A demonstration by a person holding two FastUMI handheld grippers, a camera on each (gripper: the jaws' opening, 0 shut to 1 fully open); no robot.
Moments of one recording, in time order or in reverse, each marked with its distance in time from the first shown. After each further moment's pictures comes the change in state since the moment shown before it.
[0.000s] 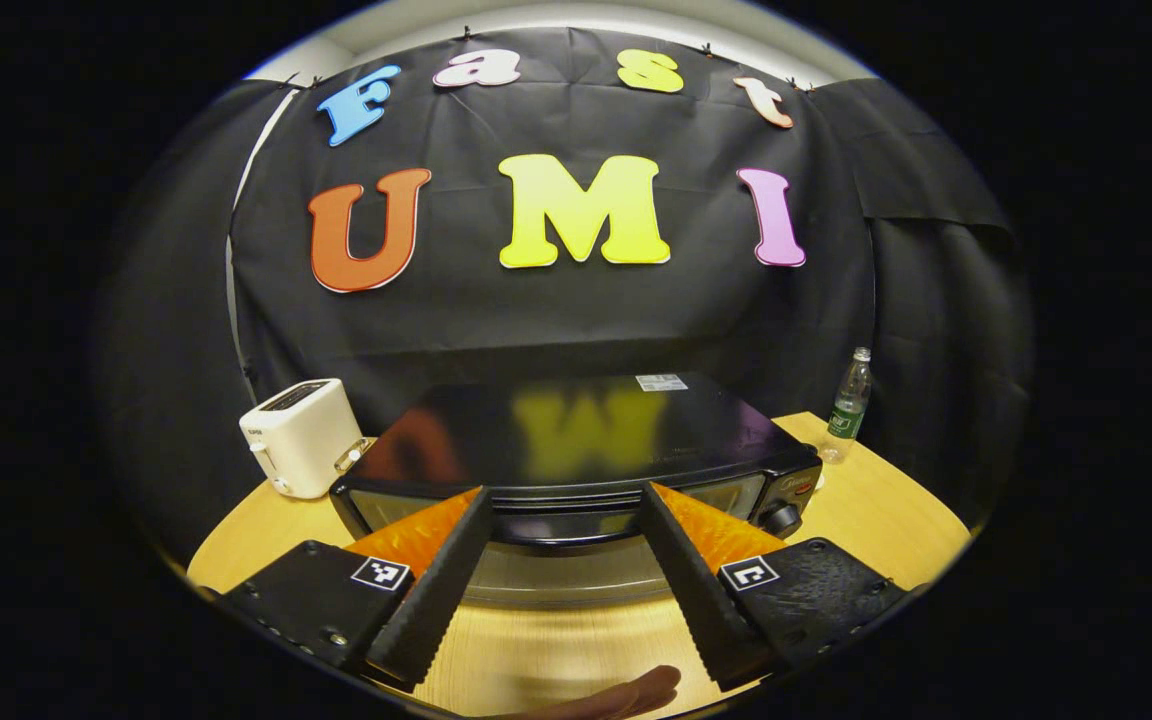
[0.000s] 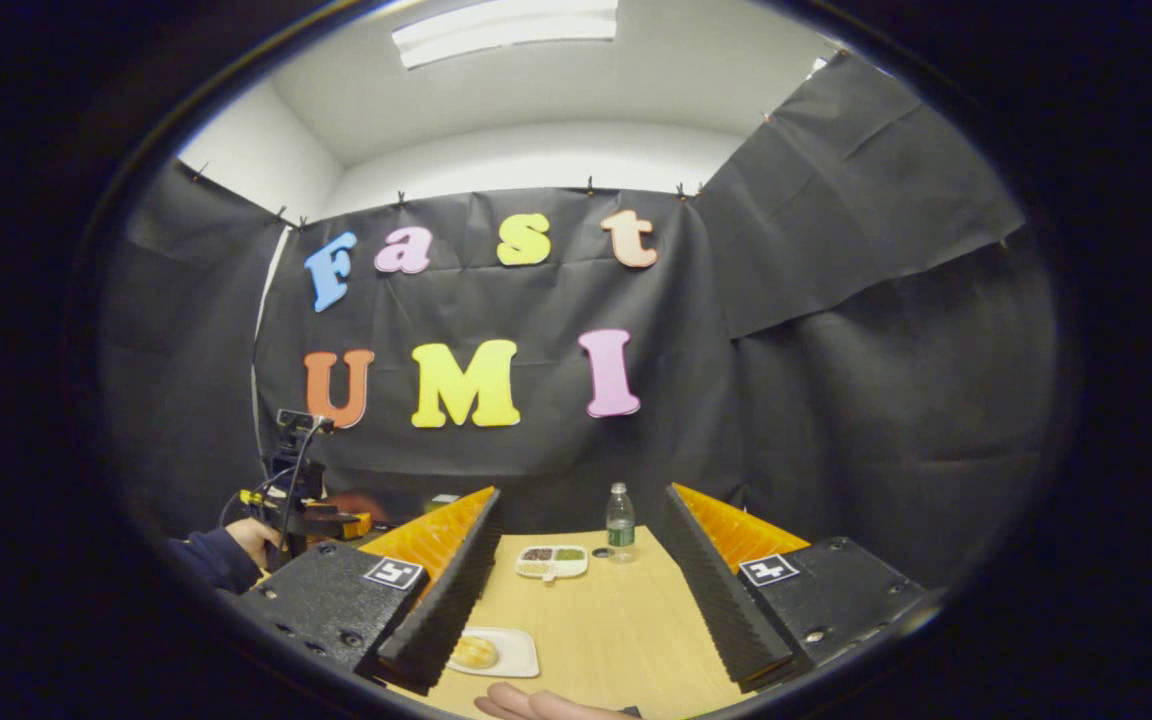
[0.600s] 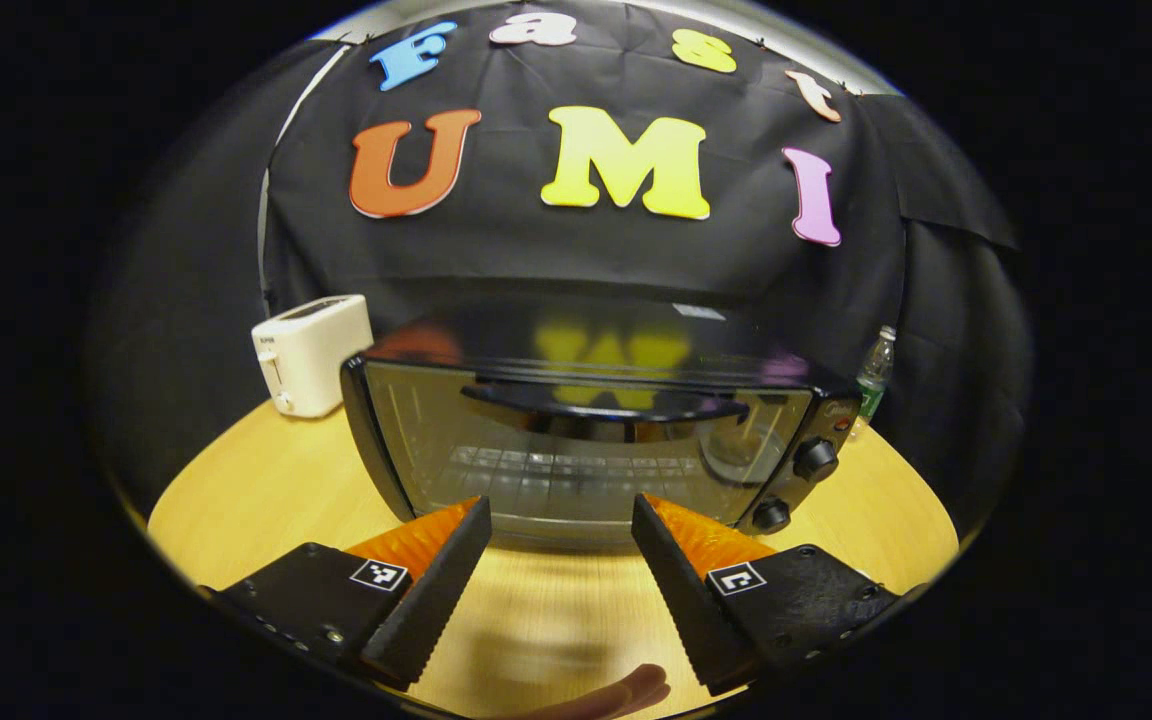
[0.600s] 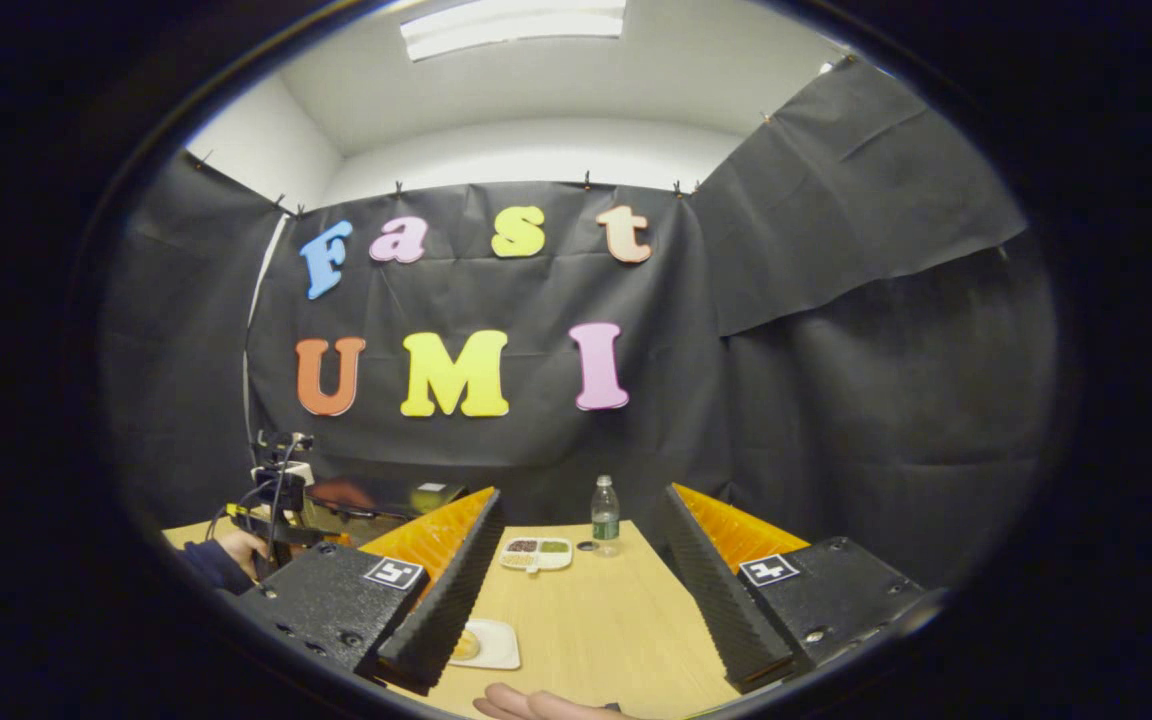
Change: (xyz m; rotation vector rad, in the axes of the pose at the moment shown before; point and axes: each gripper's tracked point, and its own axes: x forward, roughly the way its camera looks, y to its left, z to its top) left arm -0.016 0.012 -0.054 -0.098 0.098 0.055; right arm -0.001 -0.006 -0.016 -0.032 0.023 -0.015
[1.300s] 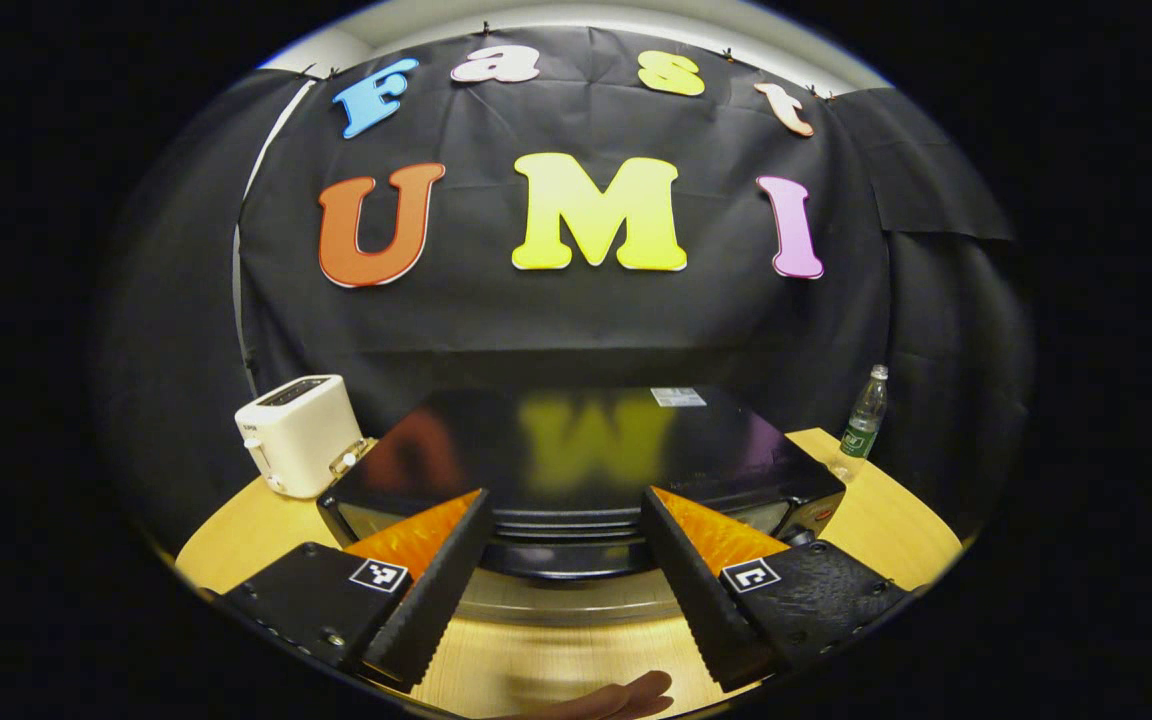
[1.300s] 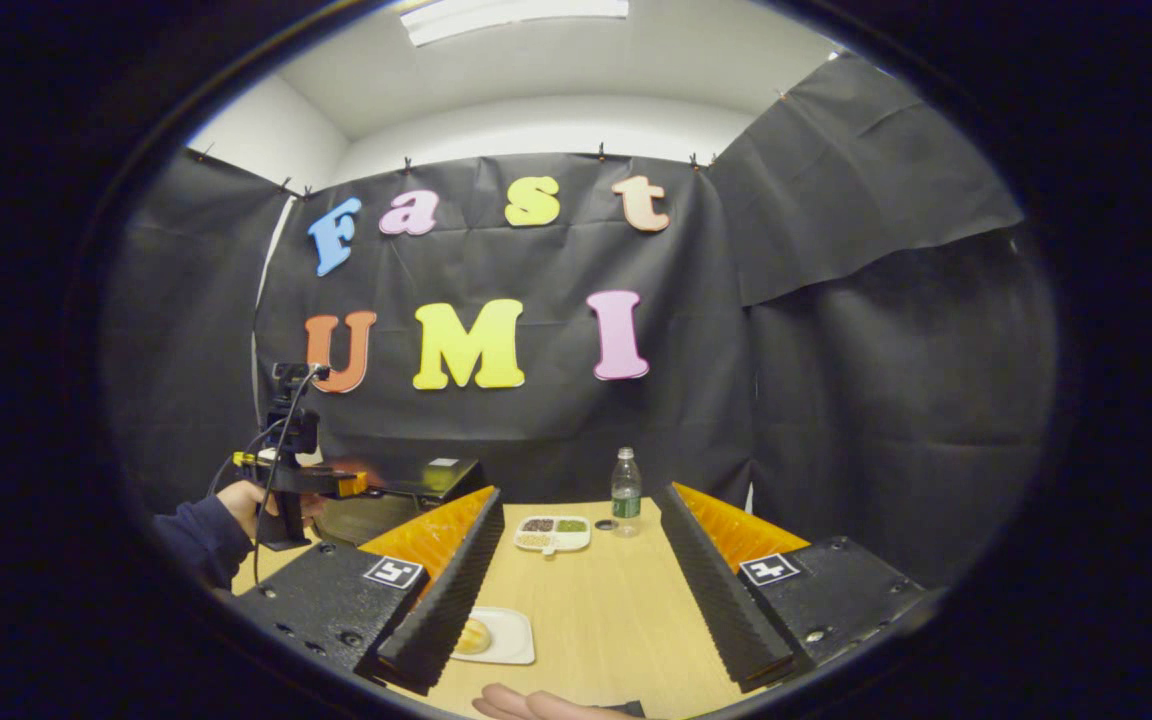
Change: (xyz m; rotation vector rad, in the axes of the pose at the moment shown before) left arm 0.032 -0.016 0.056 0.078 -0.100 -0.035; right arm 0.025 0.018 -0.033 0.002 0.064 0.041
